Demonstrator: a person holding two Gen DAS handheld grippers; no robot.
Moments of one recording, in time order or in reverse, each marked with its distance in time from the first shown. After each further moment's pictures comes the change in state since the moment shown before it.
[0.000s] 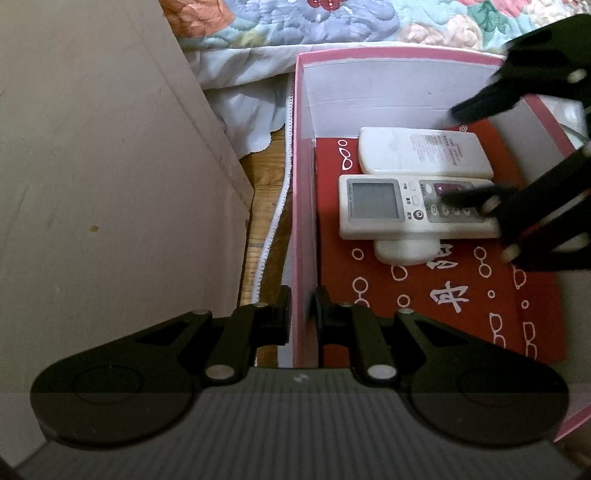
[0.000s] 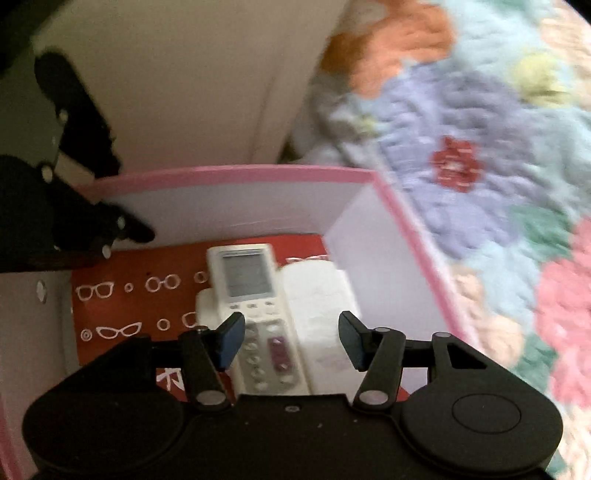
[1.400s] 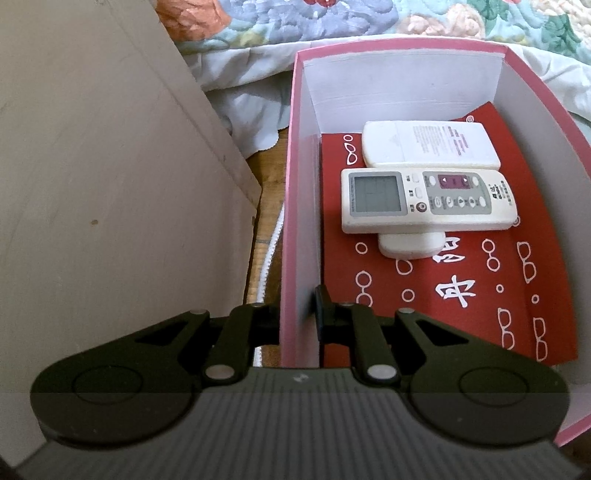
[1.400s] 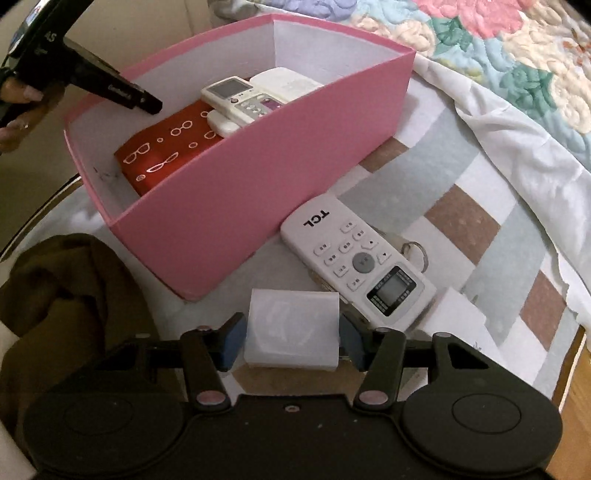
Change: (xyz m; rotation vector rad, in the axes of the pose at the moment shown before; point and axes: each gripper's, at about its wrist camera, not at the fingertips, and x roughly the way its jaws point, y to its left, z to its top) left arm 0.000 -0.013 -0.003 0.019 0.005 0.070; right arm -0.063 0.031 -0.172 0.528 0.146 0.110
